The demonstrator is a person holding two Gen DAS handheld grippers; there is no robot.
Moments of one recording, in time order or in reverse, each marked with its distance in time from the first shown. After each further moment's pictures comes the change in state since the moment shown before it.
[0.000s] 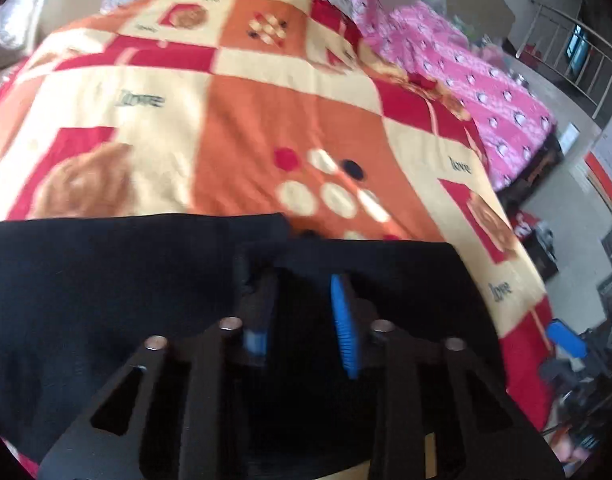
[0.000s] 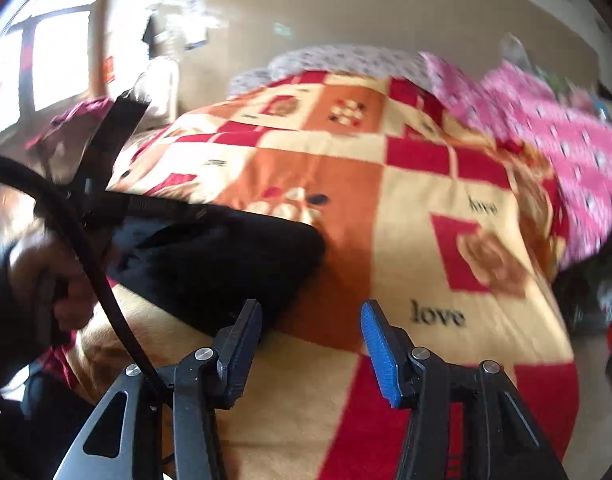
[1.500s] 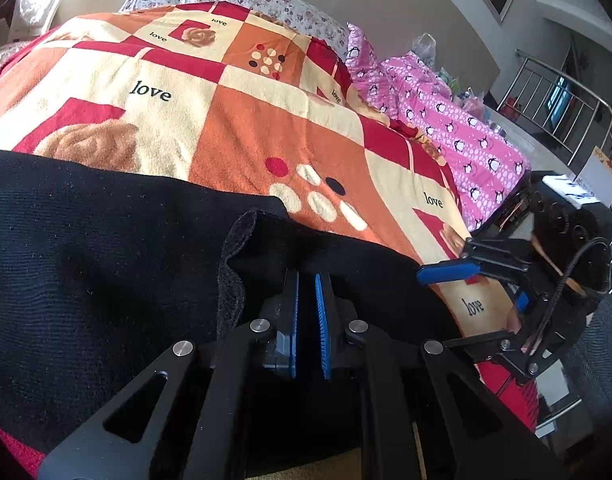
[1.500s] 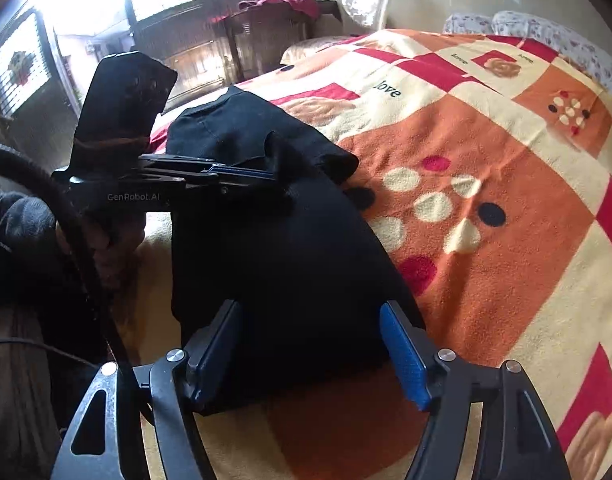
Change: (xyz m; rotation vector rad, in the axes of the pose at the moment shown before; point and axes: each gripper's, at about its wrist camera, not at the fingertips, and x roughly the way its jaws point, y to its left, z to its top) left arm 0.000 0.007 -0.037 -0.108 -0.156 -0.156; right arm 0.132 0.006 0.058 -0.567 0.291 0.618
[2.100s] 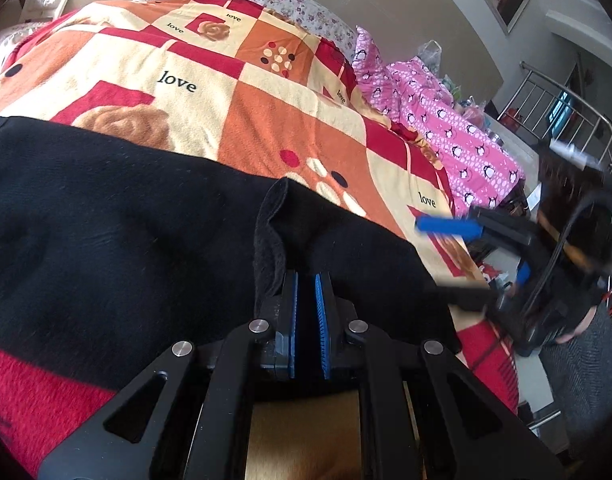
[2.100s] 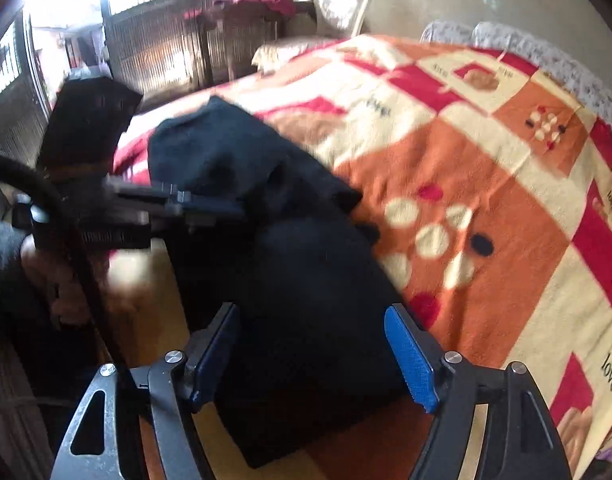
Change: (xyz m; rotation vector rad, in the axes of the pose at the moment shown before) left arm -0.037 0.010 -0.013 -0.055 0.015 -0.009; right arm 0.001 0.032 0.043 0.011 -0.031 -0.145
